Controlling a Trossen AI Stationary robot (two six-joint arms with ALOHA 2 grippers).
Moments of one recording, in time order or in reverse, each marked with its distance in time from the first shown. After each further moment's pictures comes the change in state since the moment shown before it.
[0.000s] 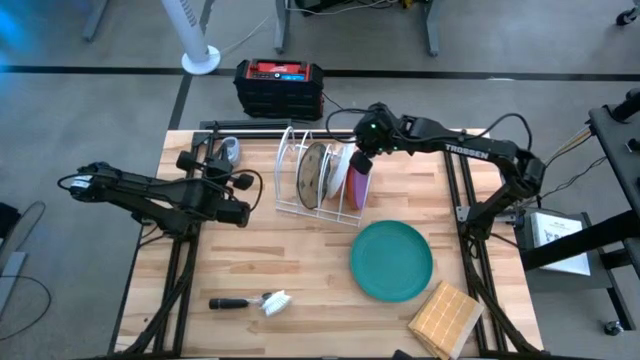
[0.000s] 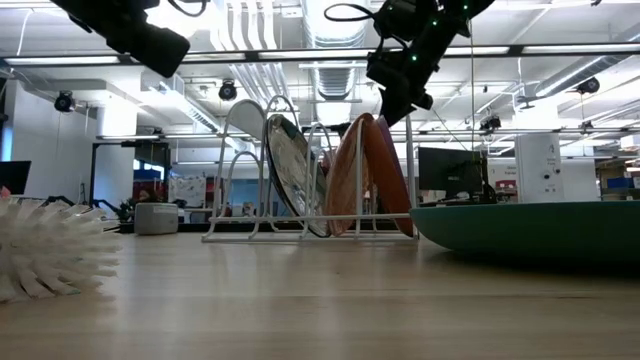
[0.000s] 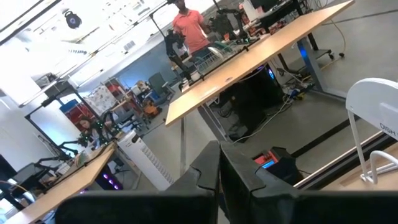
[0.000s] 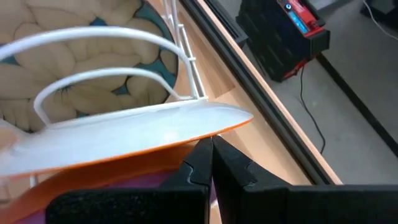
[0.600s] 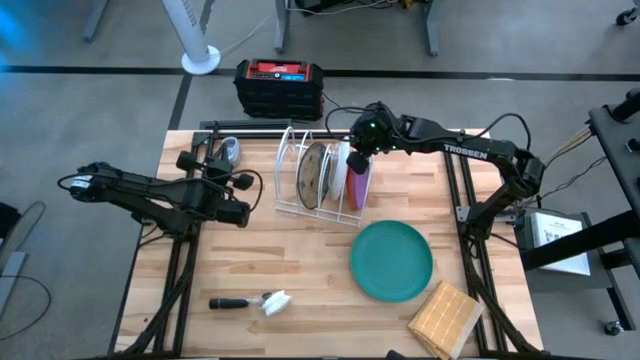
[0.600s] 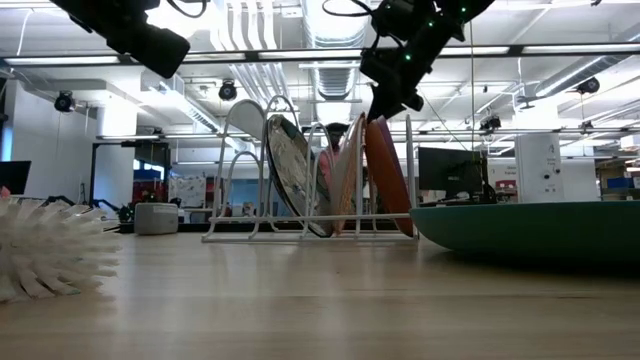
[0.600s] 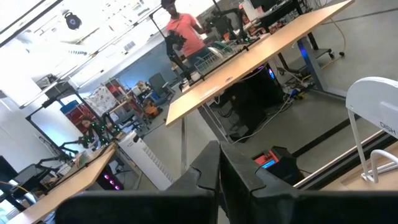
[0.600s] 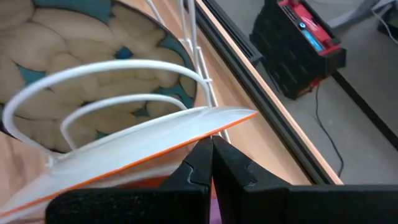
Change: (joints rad) left arm 0.000 0.003 0.000 -0.005 0.000 0.000; right arm 0.001 0.010 0.000 0.082 -0.061 -0.009
